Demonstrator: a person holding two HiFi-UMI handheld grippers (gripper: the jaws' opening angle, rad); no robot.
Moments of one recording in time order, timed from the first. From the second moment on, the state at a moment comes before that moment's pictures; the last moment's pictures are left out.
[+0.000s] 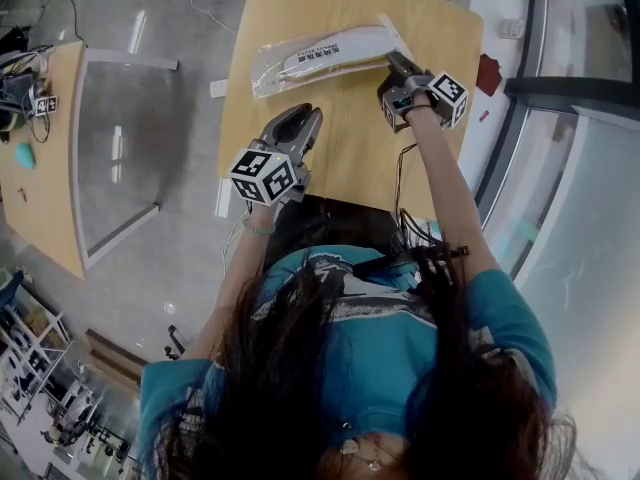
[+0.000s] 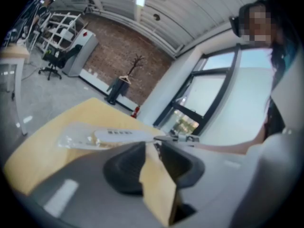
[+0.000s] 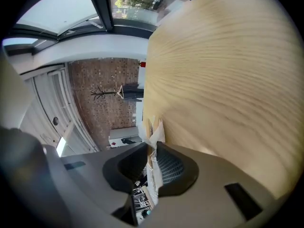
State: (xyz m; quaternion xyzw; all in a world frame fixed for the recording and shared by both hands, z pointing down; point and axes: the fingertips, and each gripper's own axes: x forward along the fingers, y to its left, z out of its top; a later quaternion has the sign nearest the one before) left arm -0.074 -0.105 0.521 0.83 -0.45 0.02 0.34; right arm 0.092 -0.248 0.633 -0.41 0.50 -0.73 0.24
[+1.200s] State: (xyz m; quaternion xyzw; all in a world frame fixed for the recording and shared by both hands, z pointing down) left arm -0.081 -0.108 0.539 0.65 -0.35 -0.31 0.60; right arm 0.043 -0.102 0.535 -0.27 0.56 -0.72 0.29
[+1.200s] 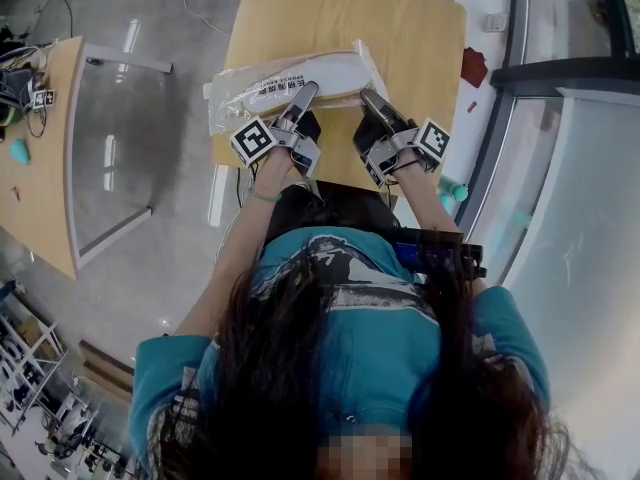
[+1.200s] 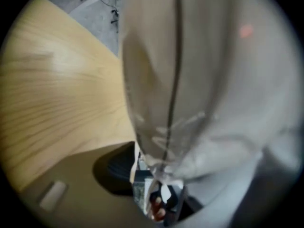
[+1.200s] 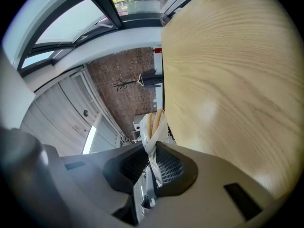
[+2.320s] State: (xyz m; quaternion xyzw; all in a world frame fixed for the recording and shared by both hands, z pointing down) left arm -0.093 -0.086 0.479 0.75 -0.21 -0.34 0.53; right arm 0.061 -0.097 0.459 -0.16 0.82 -0.54 0.09
